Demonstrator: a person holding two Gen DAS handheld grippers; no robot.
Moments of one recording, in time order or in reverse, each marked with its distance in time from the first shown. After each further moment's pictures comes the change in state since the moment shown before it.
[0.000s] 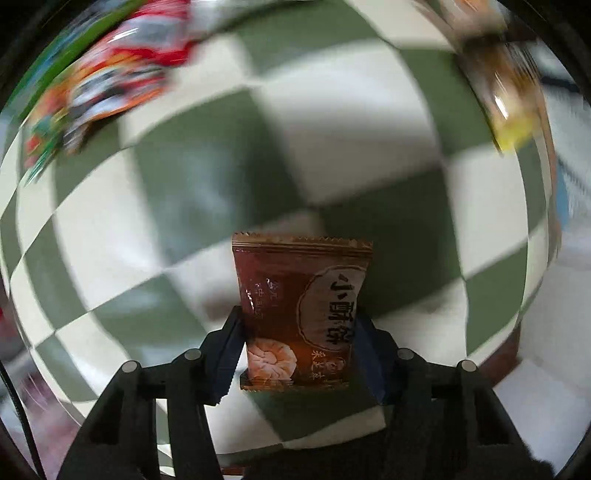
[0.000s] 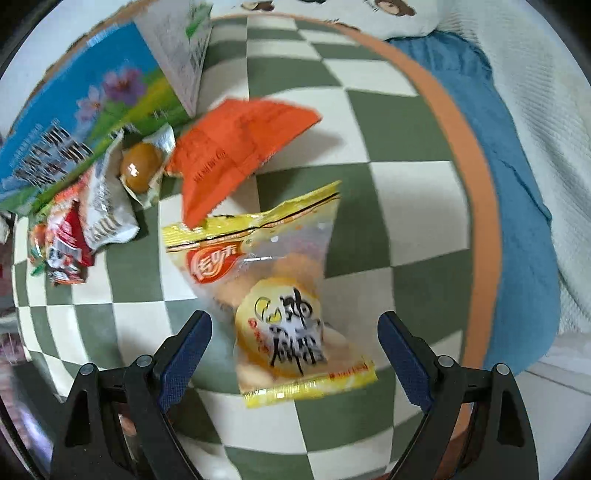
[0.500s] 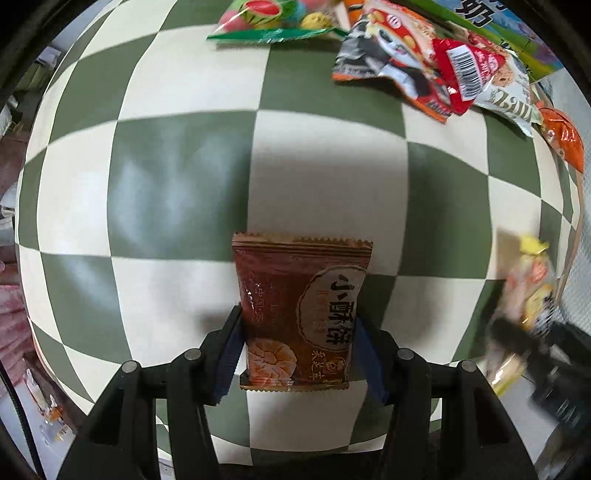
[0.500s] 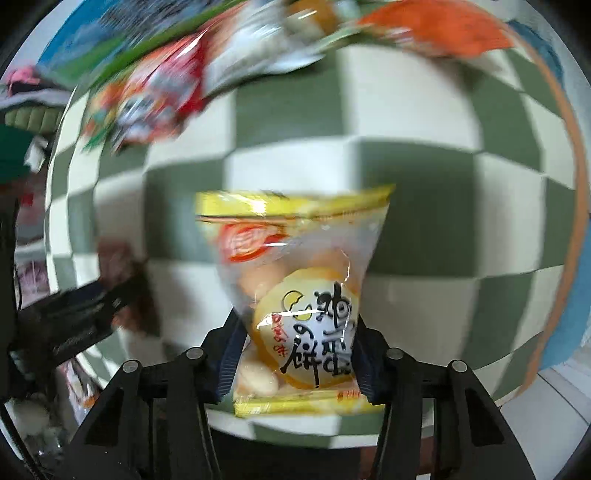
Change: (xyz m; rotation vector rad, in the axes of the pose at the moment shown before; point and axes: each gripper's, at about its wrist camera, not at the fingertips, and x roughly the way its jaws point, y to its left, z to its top) left arm -0.003 0.128 -0.014 -0.412 -0.031 -0.101; right arm 0.018 0.104 -0.087 -0.168 0.205 0.134
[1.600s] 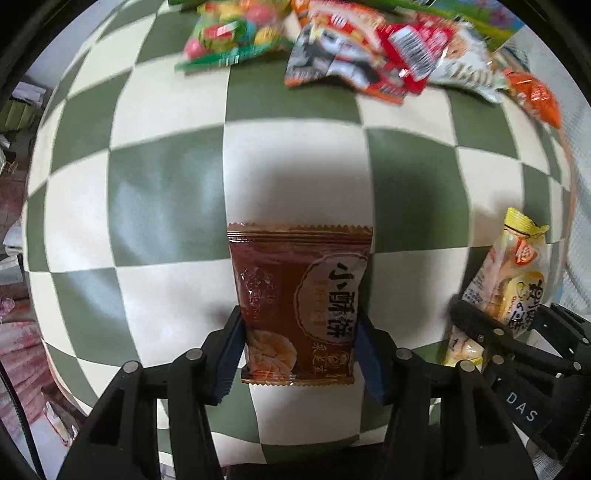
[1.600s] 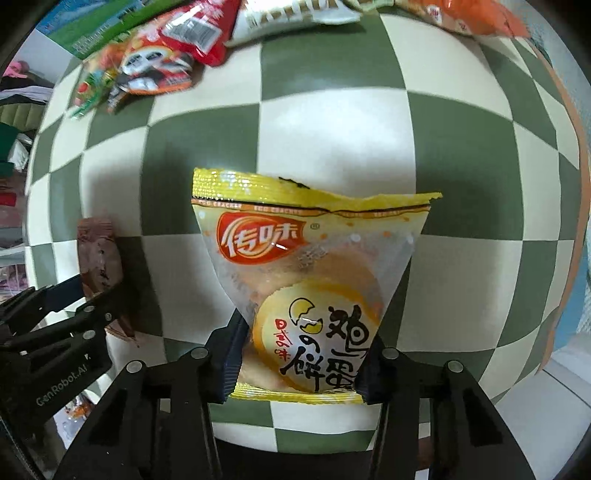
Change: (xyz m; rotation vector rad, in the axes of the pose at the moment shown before) left arm -0.016 -0.049 -0.051 0.125 -0.074 0.005; right arm 0.010 0.021 -0.008 0.042 -0.039 -0.064
